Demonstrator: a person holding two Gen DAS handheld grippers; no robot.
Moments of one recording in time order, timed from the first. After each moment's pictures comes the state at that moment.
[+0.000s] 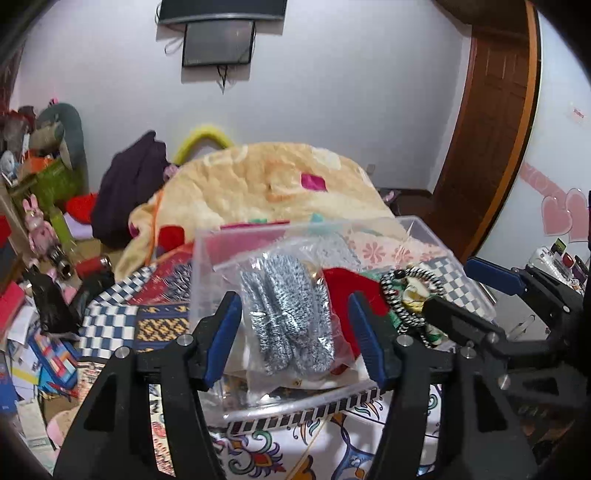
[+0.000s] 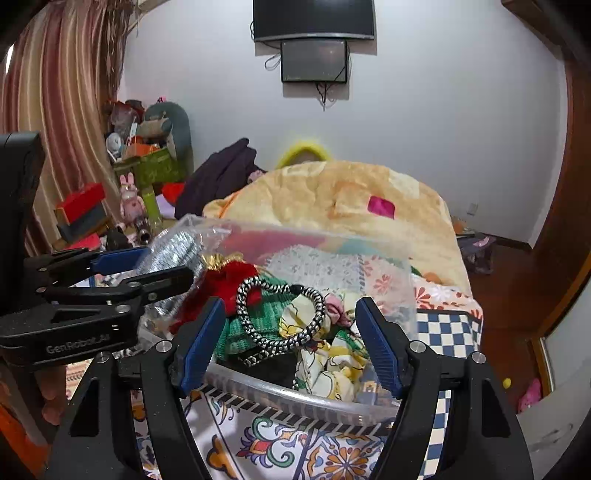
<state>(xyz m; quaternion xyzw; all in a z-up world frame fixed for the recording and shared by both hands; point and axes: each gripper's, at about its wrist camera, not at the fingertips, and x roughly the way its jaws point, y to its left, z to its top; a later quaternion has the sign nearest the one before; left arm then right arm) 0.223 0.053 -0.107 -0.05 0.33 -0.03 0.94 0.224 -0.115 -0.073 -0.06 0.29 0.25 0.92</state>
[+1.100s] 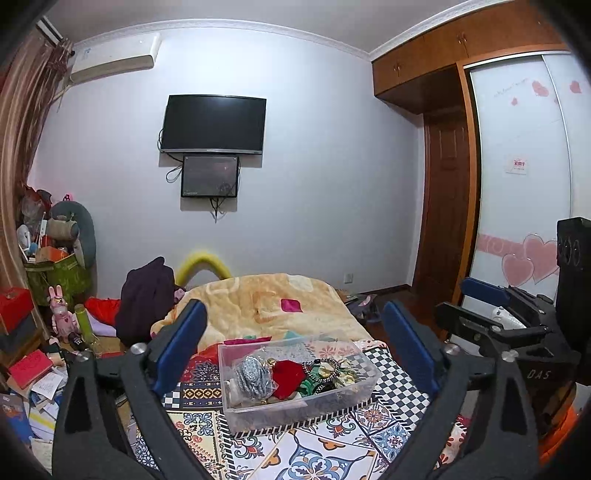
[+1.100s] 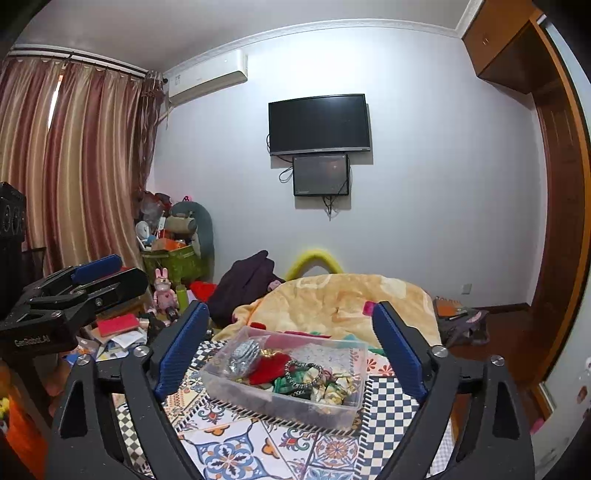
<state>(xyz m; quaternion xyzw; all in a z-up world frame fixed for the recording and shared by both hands) 0.047 0.026 0.035 -0.02 0.09 -0.04 0.99 0.106 -0.164 0.032 -0.01 0.11 0.28 0.95</state>
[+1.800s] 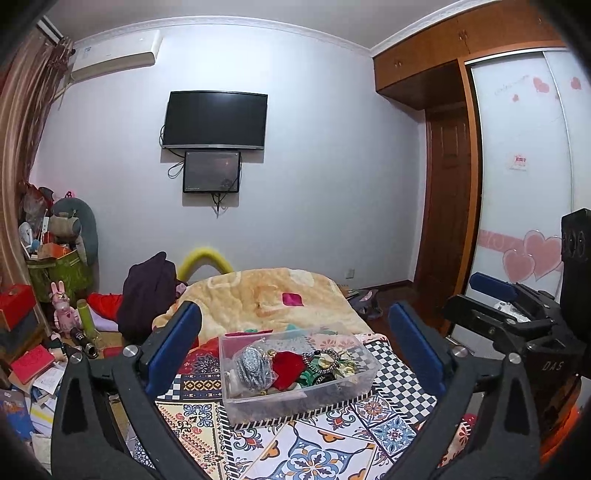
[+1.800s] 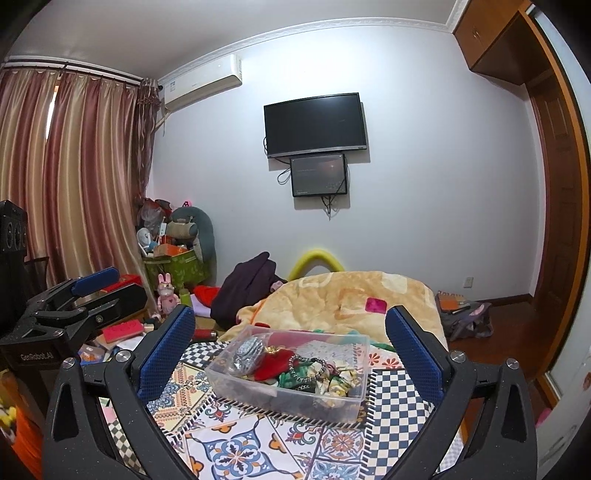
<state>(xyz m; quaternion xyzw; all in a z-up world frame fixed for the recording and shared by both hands) 0.042 0.023 0.026 -0.02 0.10 -0.04 0.99 0.098 -0.174 0.026 0.01 0.11 0.28 0.95</state>
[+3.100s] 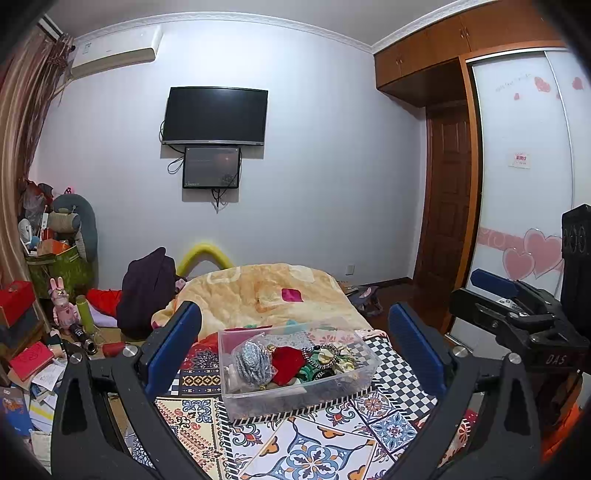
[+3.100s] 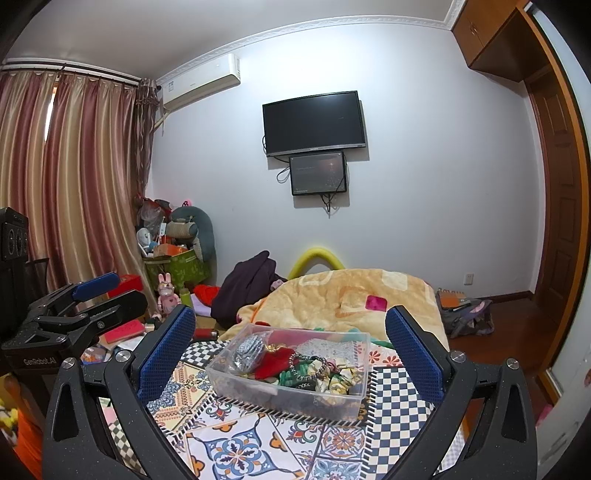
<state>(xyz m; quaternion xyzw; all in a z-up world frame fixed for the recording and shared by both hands) 0.044 0.021 0.023 -0.02 0.11 -0.04 0.99 0.097 -0.177 0.026 0.01 0.11 0.28 0.95</state>
